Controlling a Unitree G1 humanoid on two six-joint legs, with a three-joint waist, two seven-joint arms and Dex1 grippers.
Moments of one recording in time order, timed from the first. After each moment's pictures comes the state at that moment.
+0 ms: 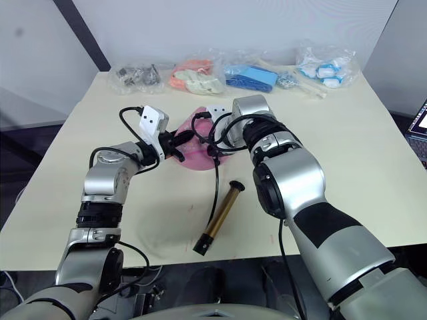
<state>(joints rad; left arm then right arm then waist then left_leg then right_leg) -0.61 0.43 0.09 0.24 -0.17 0.47 -0.79 -1.54 0.11 -0.14 1.29 0.13 1.09 0.36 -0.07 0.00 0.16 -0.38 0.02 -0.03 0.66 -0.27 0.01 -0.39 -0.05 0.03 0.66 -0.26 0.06</state>
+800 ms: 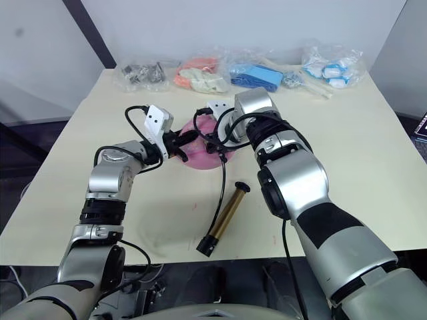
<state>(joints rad) -0.63 0.41 0.06 0.28 -0.16 0.42 -0.81 -1.46 0.04 0.05 1.06 0.12 1.18 0.57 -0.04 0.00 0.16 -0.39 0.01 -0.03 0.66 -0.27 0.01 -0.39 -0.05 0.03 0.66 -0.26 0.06</state>
